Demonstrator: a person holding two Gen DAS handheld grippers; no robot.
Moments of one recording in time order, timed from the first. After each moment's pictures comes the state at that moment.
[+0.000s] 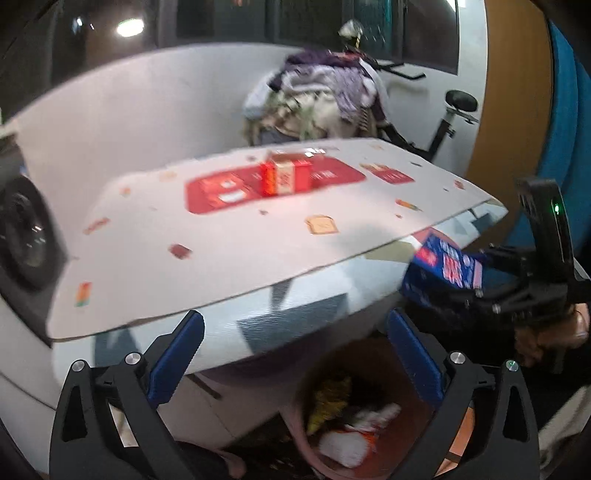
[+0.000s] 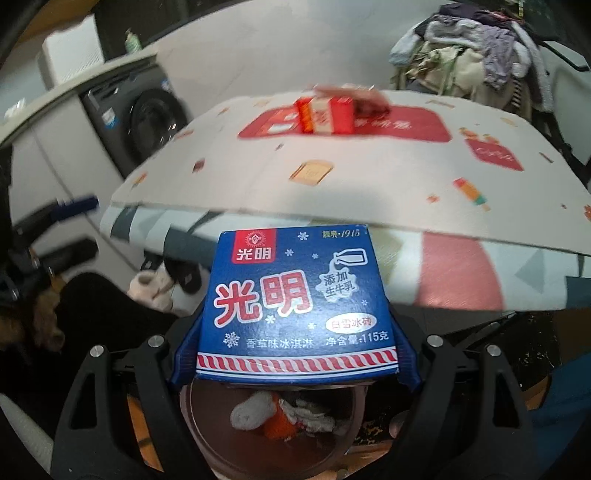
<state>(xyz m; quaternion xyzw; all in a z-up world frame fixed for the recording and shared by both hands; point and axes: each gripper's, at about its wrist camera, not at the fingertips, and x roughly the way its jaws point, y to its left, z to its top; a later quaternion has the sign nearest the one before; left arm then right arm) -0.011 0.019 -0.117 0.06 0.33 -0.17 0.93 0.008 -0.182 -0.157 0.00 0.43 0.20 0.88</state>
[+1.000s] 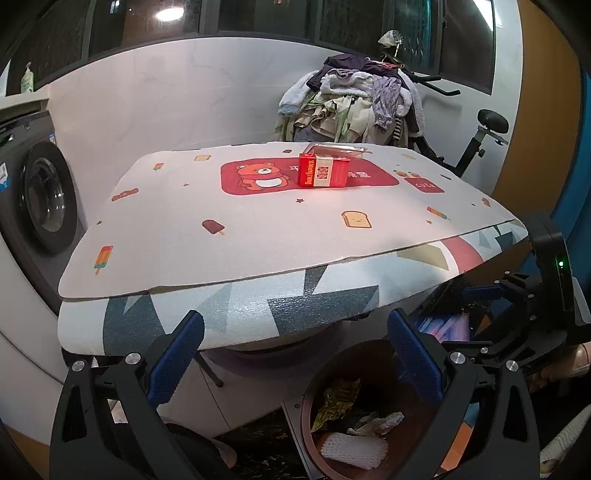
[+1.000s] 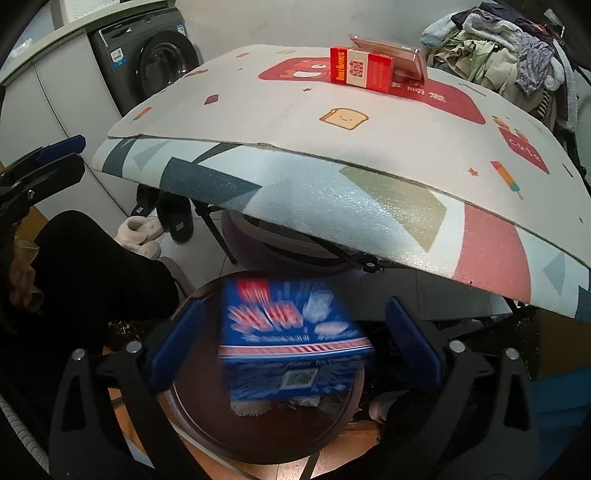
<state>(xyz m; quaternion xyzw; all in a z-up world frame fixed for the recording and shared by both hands) -0.013 0.045 -0.131 0.01 0.34 -0.12 0.93 0.009 -0.154 -0.185 -0.07 0.48 0.21 0.85</state>
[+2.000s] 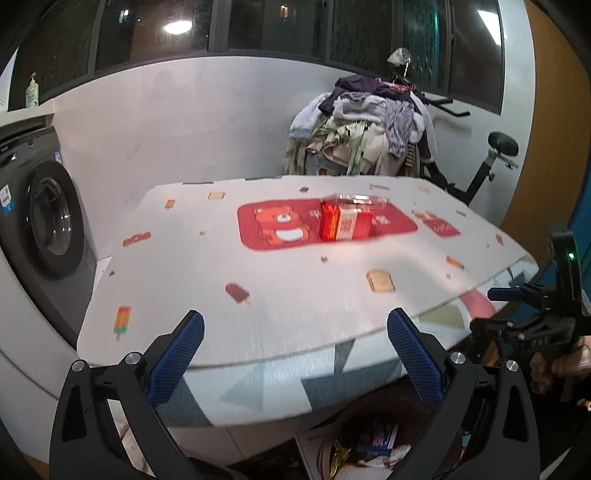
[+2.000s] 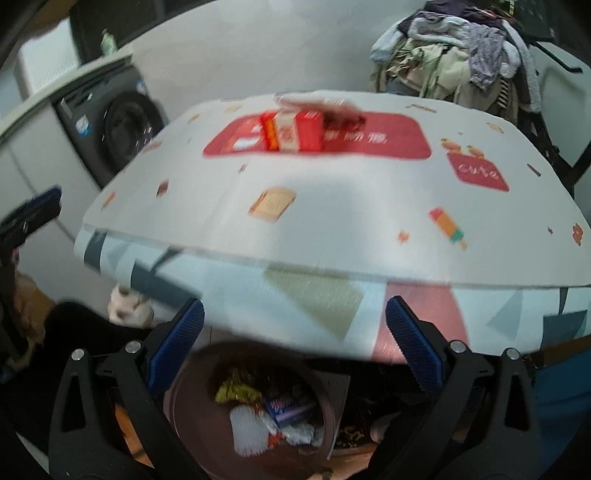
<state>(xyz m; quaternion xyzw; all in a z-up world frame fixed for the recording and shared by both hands) 0.044 0.066 -0.082 0.01 0.31 -0.11 0.94 0.066 -0.202 -0.133 0.01 0.44 0.16 0.88</state>
